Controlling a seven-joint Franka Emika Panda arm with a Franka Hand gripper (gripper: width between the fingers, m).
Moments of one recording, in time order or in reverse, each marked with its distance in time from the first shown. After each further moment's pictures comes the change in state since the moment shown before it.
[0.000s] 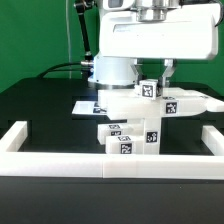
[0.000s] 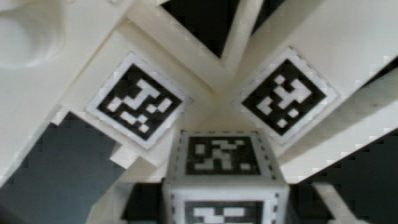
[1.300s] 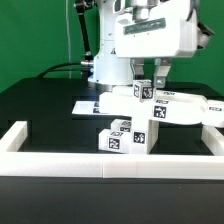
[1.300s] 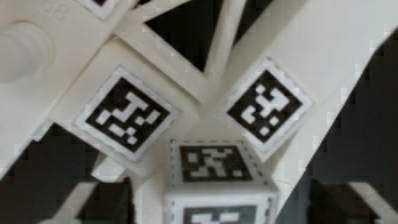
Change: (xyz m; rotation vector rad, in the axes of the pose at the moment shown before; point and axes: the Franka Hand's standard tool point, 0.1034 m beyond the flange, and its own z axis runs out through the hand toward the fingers) arm 0.005 0.003 -0.001 0.009 -0.001 0.469
